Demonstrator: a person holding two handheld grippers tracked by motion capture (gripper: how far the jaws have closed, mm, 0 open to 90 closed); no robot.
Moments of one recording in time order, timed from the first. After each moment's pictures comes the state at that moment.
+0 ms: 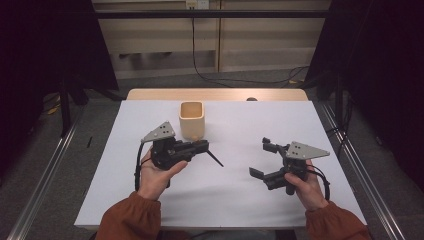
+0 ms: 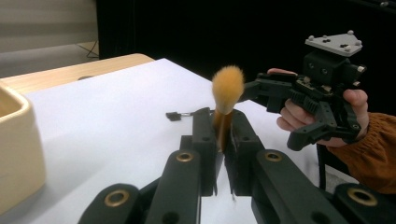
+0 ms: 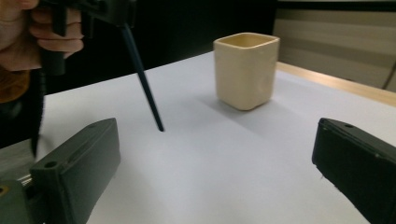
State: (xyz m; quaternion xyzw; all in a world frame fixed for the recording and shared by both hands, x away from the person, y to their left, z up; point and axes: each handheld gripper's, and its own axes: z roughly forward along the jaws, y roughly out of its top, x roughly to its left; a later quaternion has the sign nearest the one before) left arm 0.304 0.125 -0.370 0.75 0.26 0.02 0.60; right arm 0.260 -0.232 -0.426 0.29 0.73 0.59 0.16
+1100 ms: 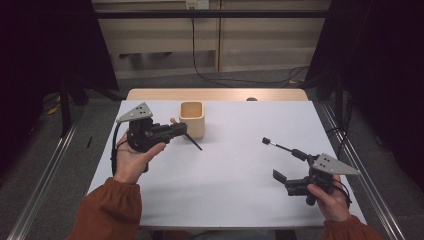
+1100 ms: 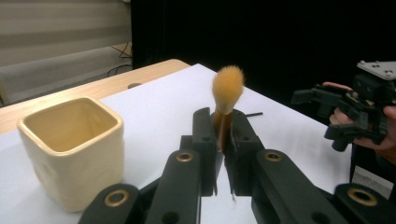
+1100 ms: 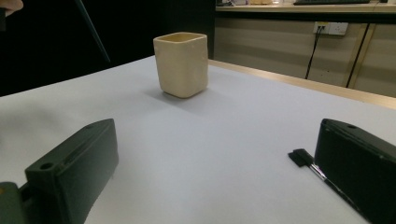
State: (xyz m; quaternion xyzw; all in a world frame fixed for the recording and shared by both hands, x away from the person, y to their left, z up) left arm 0.330 0.168 -0.331 0.76 0.28 0.07 0.58; right arm 0.224 -0.283 -0.437 0.36 0.69 0.57 0.24
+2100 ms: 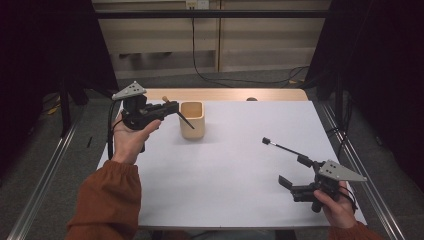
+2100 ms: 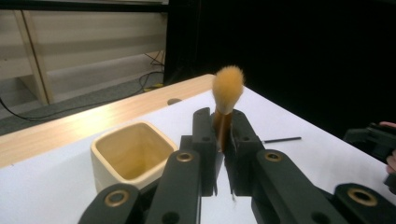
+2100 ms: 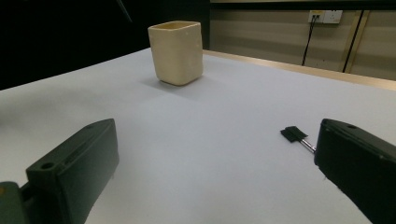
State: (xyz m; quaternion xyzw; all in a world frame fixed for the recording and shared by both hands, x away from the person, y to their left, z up) left arm 0.372 0.175 -0.310 0.74 0.32 0.11 0.57; right arm 0.210 -0.295 -0.447 0.38 0.69 0.57 0.24
